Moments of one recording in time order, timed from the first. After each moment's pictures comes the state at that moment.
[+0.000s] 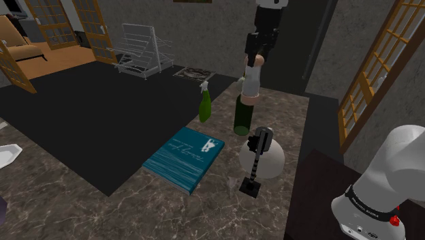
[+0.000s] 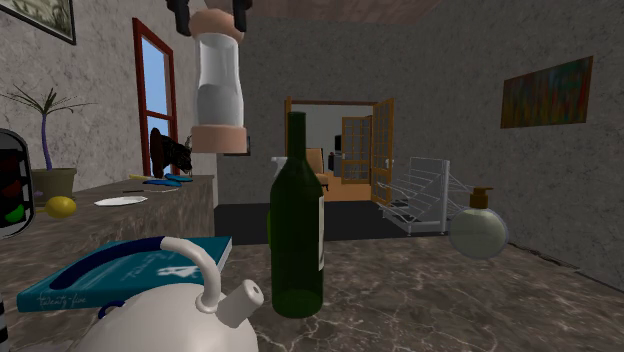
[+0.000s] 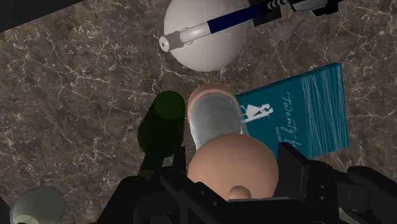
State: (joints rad) arm 0.13 -0.27 0.06 -1.80 0.00 1.62 0.16
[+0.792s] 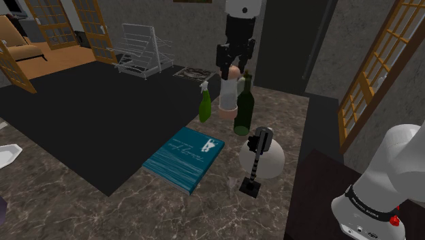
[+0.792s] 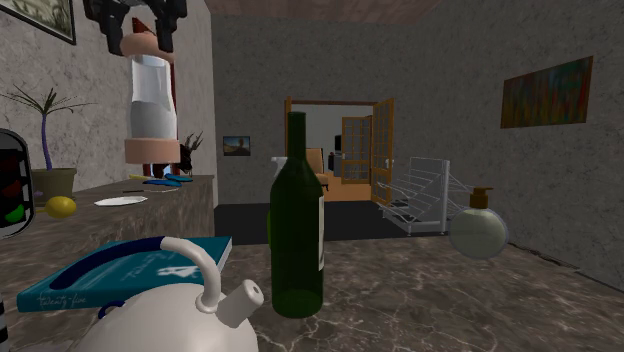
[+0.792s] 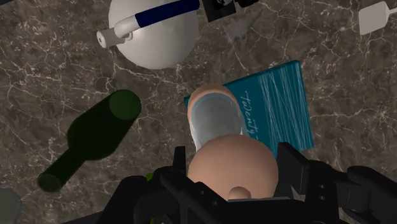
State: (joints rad) arm 0.21 -0.14 0.20 -1.71 -0.01 1.65 0.38
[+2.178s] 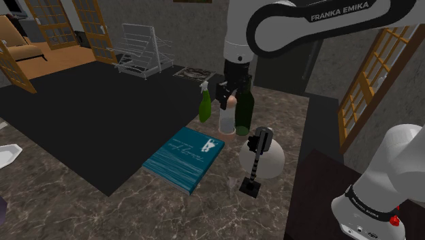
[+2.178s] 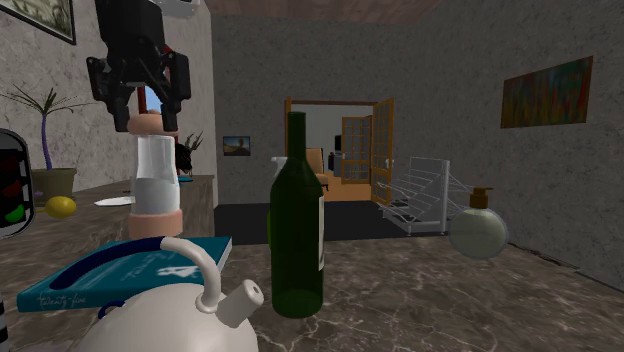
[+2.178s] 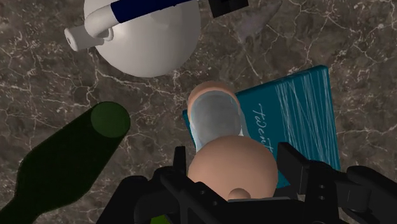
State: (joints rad) arm 0.21 -0.17 0.20 -2.02 0.00 1.93 0.38
